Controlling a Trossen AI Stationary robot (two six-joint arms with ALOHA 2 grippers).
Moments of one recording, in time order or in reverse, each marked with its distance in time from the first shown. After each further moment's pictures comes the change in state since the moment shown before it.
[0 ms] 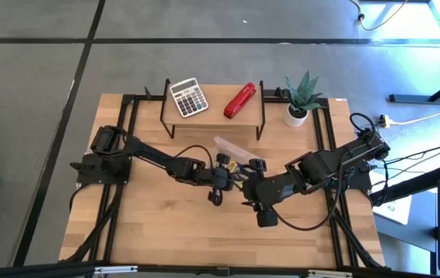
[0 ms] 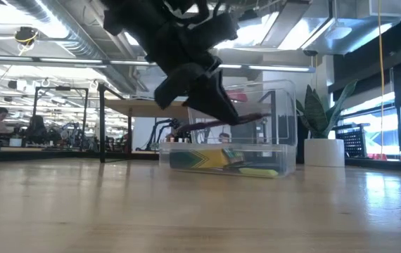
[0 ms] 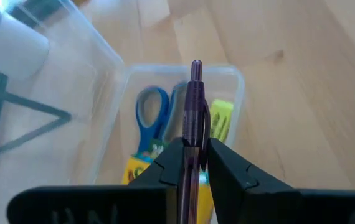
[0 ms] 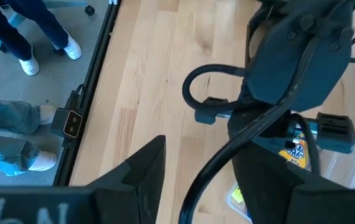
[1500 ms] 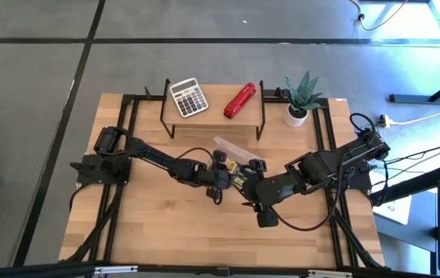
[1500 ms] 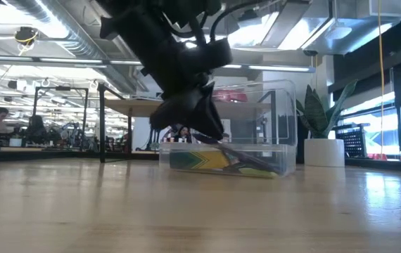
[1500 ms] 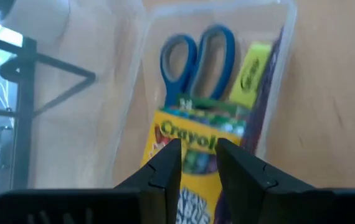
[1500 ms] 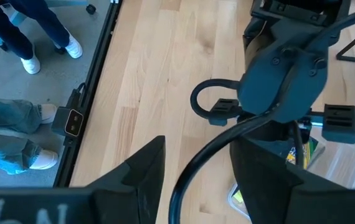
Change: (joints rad) left arm 0.000 0.033 0.000 -0.083 -0.165 -0.009; right arm 0.000 0.000 -0.001 -0.001 -0.008 -0.003
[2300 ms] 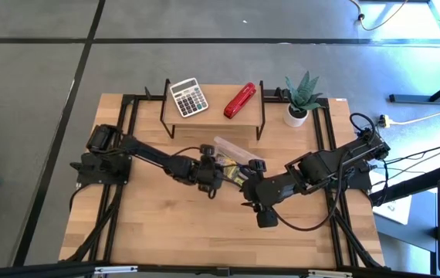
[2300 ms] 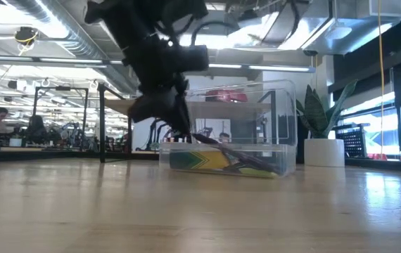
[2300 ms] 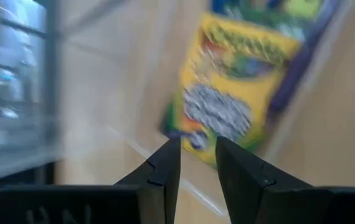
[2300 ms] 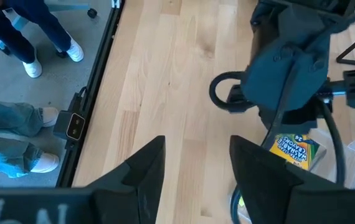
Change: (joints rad) left arm -0.003 -0.075 0.000 -0.289 -0.138 -0.185; right arm 0.000 0.000 0.000 0.012 0.001 0.003
